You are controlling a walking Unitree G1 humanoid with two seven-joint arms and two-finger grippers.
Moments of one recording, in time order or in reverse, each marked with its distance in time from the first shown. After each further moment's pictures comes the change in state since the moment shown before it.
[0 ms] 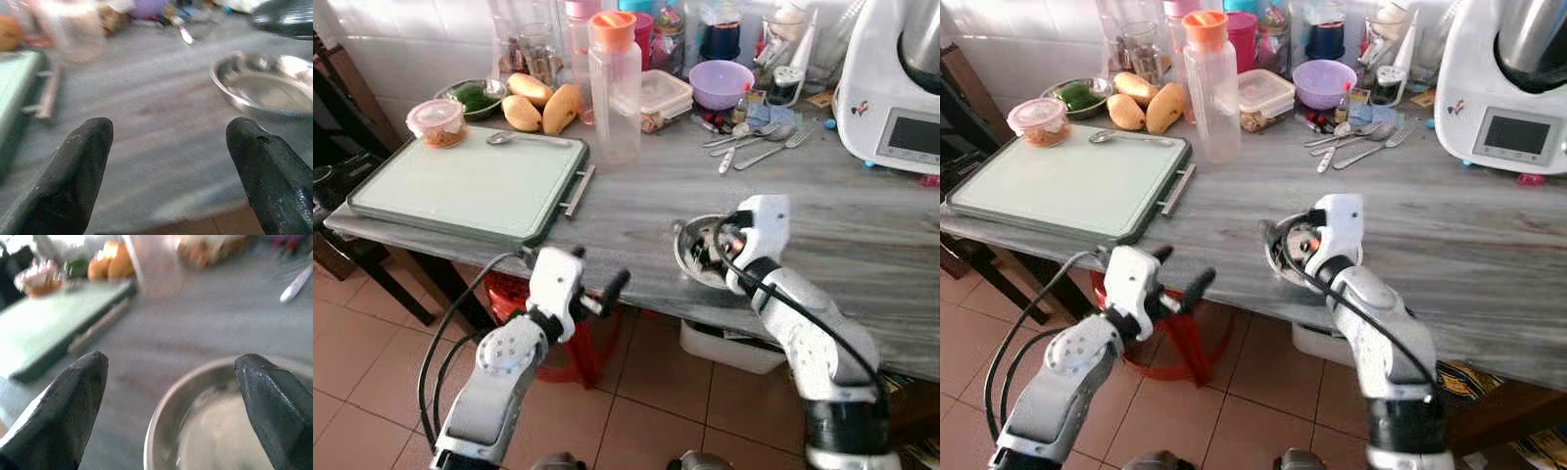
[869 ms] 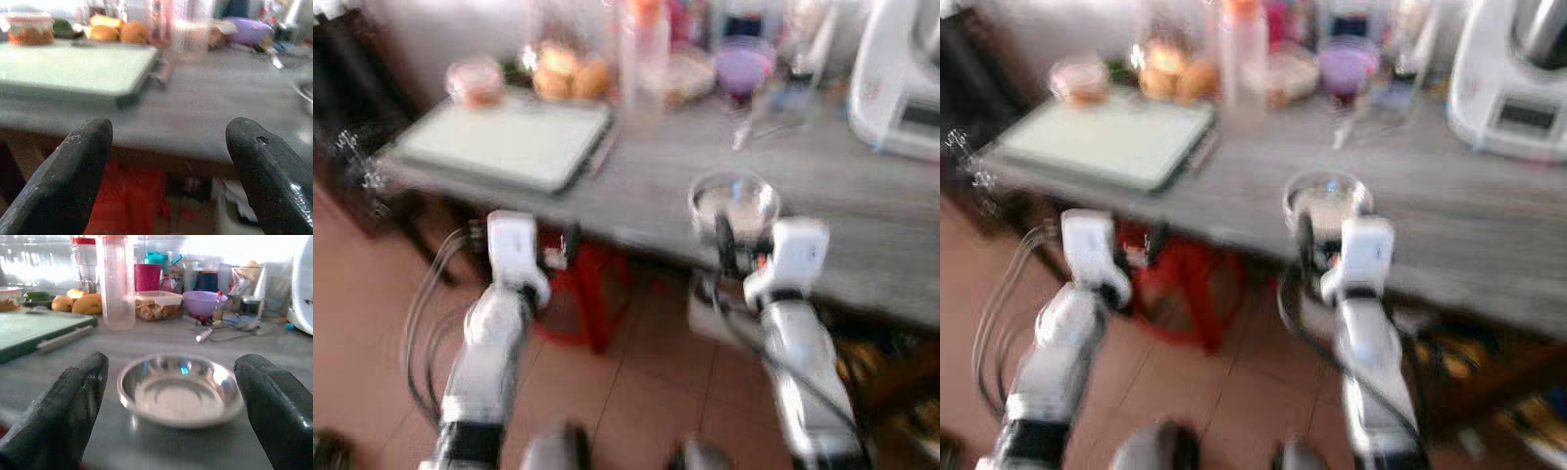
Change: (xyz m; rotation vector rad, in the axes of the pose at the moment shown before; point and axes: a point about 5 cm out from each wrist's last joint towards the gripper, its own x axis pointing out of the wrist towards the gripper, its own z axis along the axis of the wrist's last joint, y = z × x) left arm 0.009 0.040 -0.003 -0.108 -0.068 0.318; right arm -0.026 -0.010 -0.021 -0.261 -0.293 -0.305
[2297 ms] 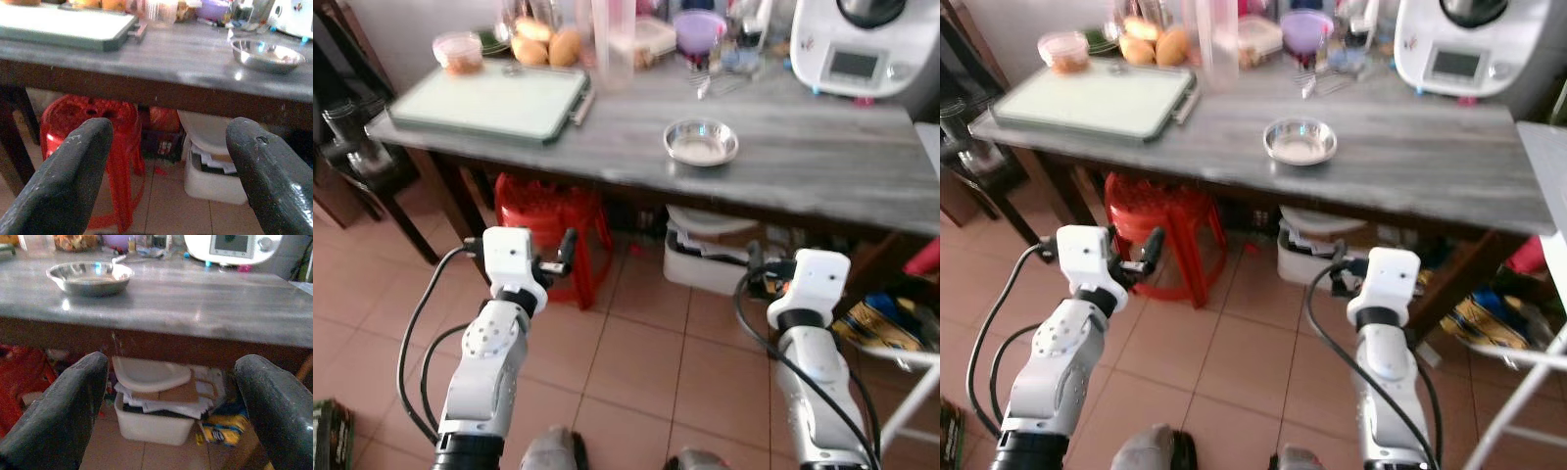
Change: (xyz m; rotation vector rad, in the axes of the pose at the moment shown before) left arm -0.009 0.000 0.003 -0.037 0.023 0.045; right arm -0.017 -0.032 -0.028 -0.029 0.161 -0.201
